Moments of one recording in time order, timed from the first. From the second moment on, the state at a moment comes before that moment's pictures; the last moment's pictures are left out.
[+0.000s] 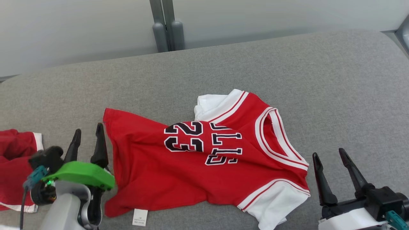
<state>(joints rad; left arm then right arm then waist) -0.35 0.25 -0.28 0.55 -0.74 0.00 -0.26 0.15 -0.09 0.03 -0.07 0.10 0.13 -0.26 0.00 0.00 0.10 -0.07</state>
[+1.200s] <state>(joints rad) 0.21 0.05 0.07 0.14 -0.31 -0.13 -0.26 0.24 -0.07 -0.12 0.01 0.04 0.13 -0.26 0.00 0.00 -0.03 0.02</state>
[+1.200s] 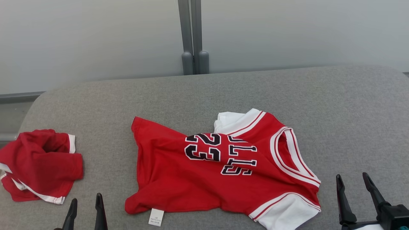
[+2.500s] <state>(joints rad) 0.05 0.10 -0.20 0.49 -0.37 -0.13 -0.23 0.15 -0.13 0.26 0.36 0.28 0.13 -0.25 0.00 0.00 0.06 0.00</state>
